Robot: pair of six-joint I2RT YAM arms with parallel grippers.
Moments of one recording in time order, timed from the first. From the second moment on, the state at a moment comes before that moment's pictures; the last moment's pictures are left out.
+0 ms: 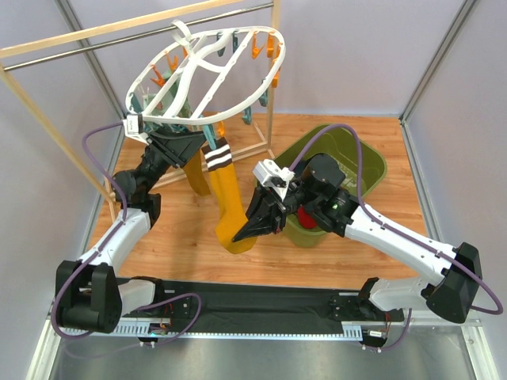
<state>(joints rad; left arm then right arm) -0.12 1.18 0.69 1.21 0.64 -1.36 0.91 1.27 1.12 0.40 -1.20 0.33</state>
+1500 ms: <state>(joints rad) -0.10 0.71 1.21 -0.04 0.80 -0.66 0.92 1.22 1.16 0.28 -0.80 0.38</state>
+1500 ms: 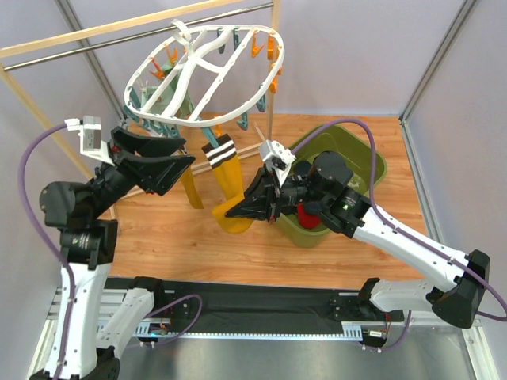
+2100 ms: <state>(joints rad) -0.10 0.51 0.96 -0.32 0.84 -0.56 0.95 1.30 1.14 0.47 -0.65 0.54</state>
